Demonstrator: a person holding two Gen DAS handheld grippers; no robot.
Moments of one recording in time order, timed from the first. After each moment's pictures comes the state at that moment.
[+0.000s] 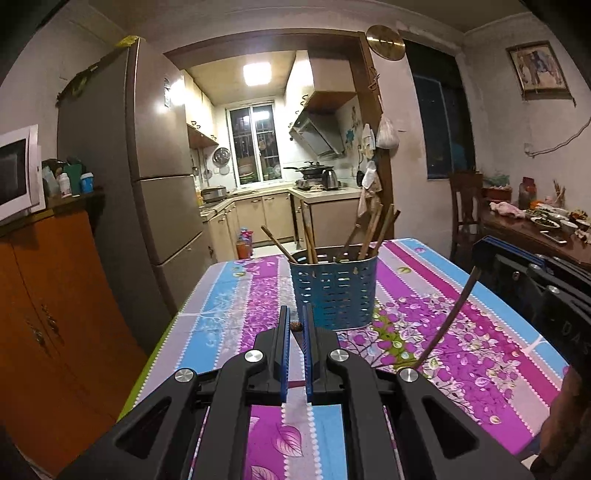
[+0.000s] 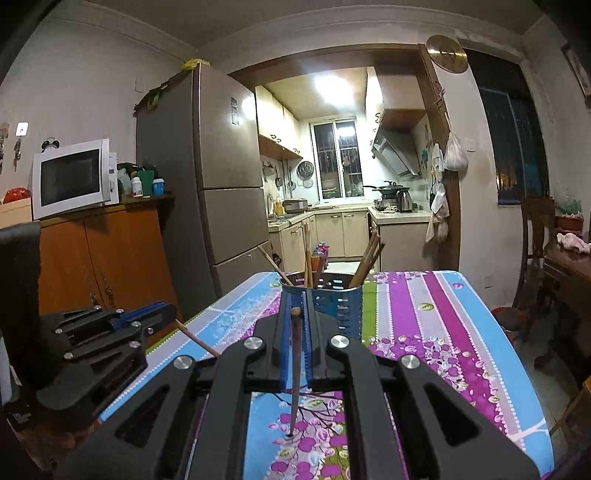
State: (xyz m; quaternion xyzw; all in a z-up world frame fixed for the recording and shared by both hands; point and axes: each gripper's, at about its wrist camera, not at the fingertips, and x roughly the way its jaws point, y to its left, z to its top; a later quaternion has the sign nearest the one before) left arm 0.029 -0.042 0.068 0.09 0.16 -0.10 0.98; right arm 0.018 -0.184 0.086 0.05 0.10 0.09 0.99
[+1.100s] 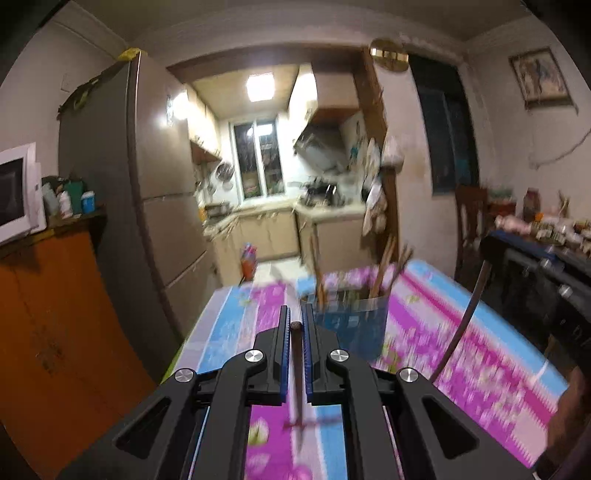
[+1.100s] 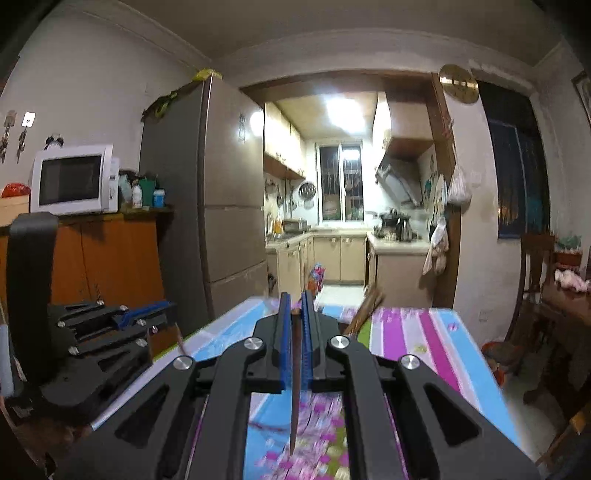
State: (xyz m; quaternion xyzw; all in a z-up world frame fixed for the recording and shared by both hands) left arm 0.065 -0.039 0.123 0.08 0.12 -0.11 0.98; right arm 0.042 -0.189 0.135 0.01 0.05 0.08 1.00
